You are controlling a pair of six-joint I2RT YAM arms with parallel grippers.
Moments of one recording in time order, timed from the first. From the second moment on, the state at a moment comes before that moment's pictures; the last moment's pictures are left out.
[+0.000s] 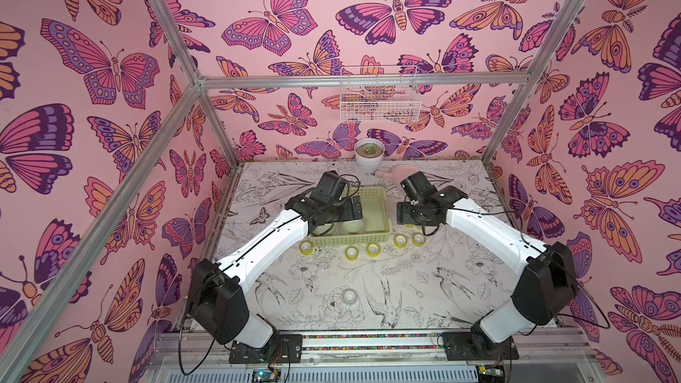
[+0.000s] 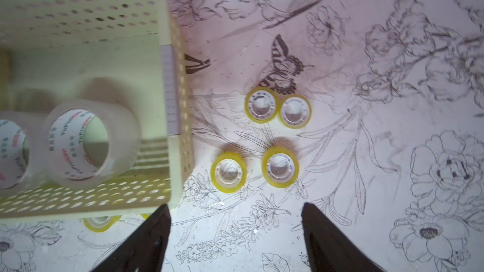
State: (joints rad) left arm -0.62 1.54 1.34 -0.64 0.03 -0.60; right arm 0.58 1.56 1.30 -0.89 0.20 0.55
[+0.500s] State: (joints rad) left arm -0.65 1.61 1.40 -0.63 0.09 -0.58; right arm 0.37 1.65 1.12 -0.77 0.06 0.58
